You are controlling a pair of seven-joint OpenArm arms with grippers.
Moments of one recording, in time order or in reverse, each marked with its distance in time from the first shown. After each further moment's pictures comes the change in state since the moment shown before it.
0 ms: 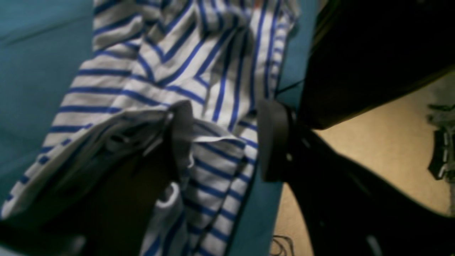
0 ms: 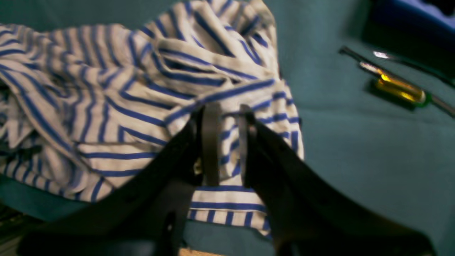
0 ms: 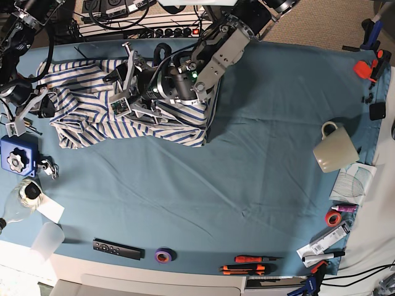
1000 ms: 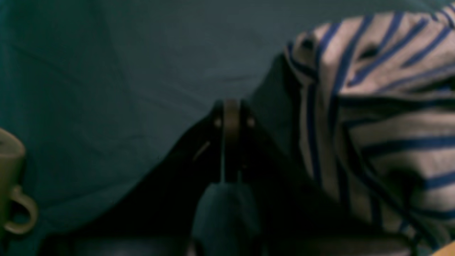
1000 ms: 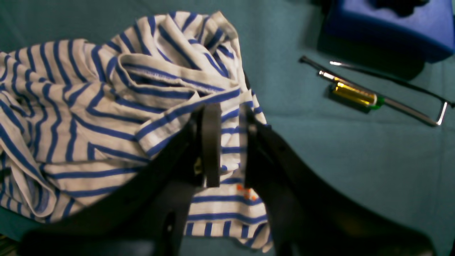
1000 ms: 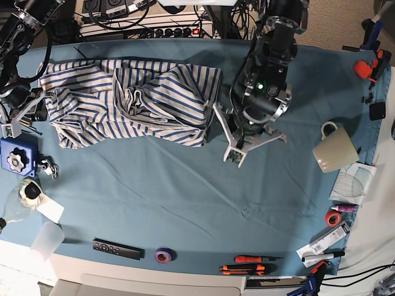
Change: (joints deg) left arm 6.2 -6.4 -24.7 17.0 22.6 21.0 17.1; right arm 0.2 -0.1 0.0 0.0 -6.9 -0.9 6.9
